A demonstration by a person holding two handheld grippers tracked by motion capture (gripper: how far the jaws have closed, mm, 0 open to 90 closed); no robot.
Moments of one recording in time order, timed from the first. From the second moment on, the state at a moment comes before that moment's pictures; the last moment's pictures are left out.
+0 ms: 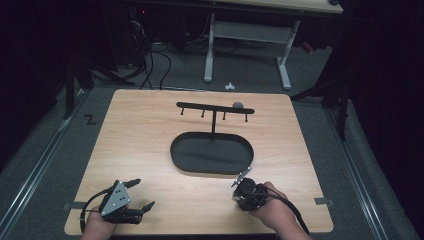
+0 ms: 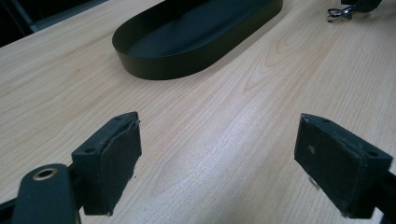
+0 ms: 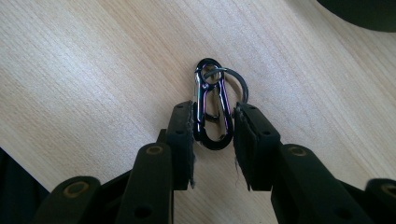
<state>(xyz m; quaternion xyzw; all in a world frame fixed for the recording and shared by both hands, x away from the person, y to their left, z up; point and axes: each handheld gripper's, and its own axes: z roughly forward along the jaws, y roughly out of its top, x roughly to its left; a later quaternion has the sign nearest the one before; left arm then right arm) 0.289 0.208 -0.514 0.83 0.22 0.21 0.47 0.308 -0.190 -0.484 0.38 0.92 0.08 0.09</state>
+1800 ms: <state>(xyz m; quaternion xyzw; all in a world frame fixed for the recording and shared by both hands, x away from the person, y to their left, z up) 0.288 0.208 -0.514 0.83 0.22 0.21 0.47 0.309 -0.180 -0.490 0.37 0.92 0.07 0.09</state>
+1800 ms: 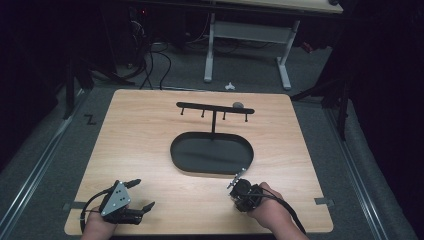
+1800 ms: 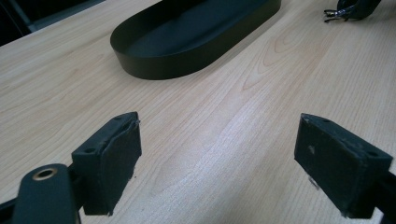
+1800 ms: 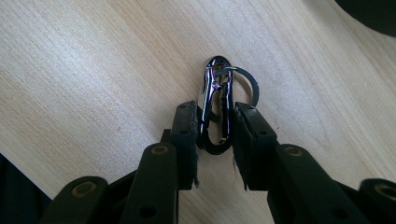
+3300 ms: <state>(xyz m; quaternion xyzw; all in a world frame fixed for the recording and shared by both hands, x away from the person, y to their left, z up) 0.288 0.206 -0.513 0.83 0.22 0.21 0.47 0.314 -0.226 -0.441 0.45 0.87 0.15 0.09</state>
